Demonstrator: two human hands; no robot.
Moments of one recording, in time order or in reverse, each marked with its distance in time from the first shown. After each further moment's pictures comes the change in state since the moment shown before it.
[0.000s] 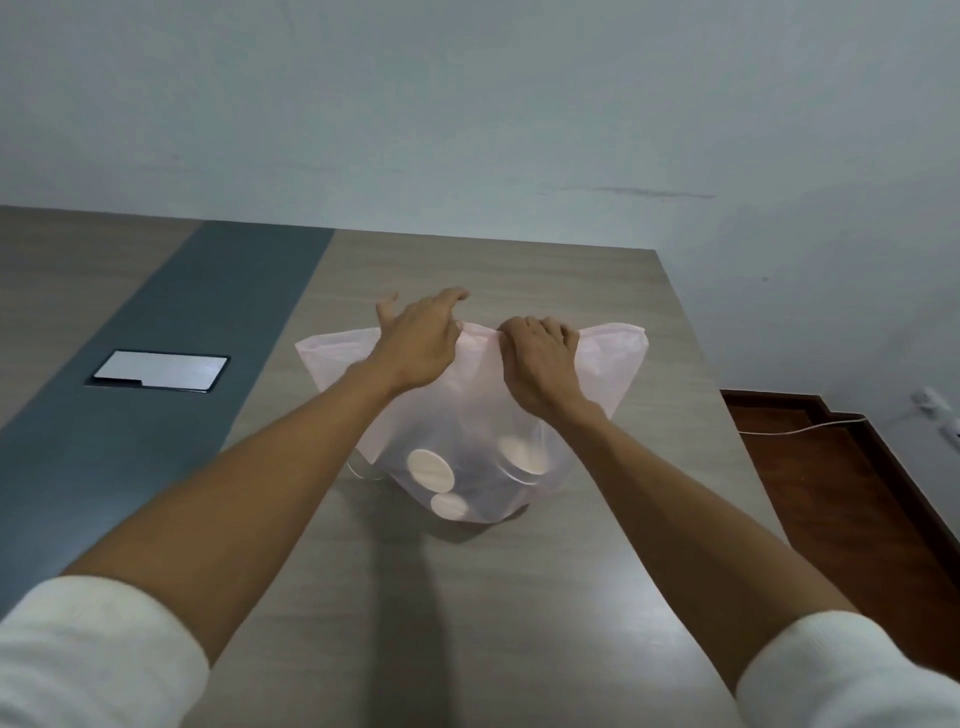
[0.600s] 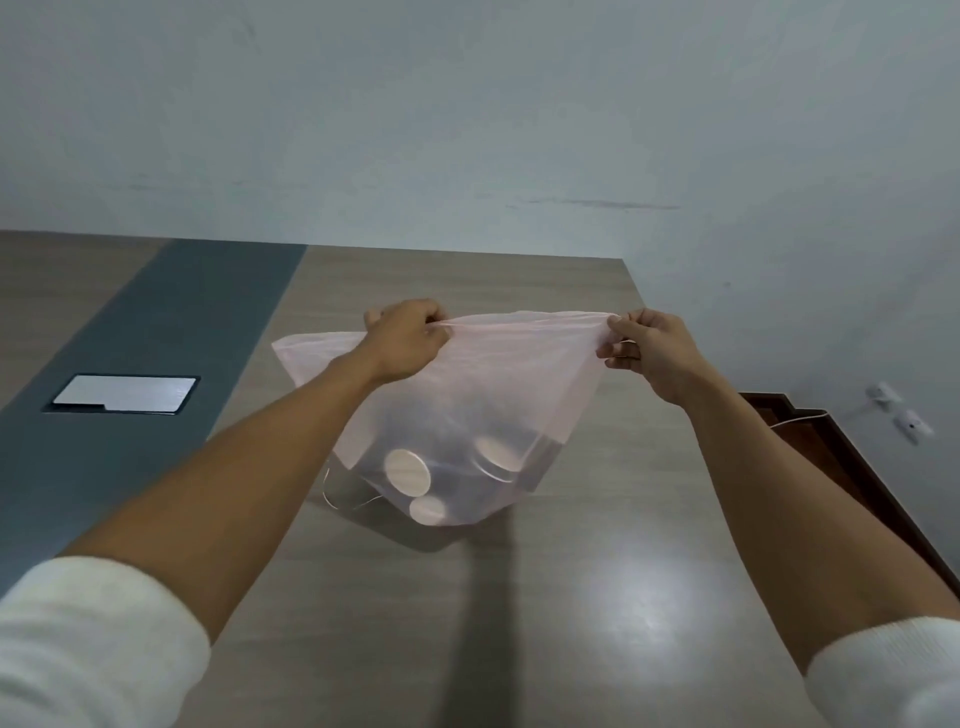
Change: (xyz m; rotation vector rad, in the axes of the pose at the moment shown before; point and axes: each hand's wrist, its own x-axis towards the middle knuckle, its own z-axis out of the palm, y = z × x) left_hand 0.019 0.012 -0.010 -0.144 -0.064 -0.047; right_hand -0.005 0.111 -0.123 0.969 -0.090 0.623
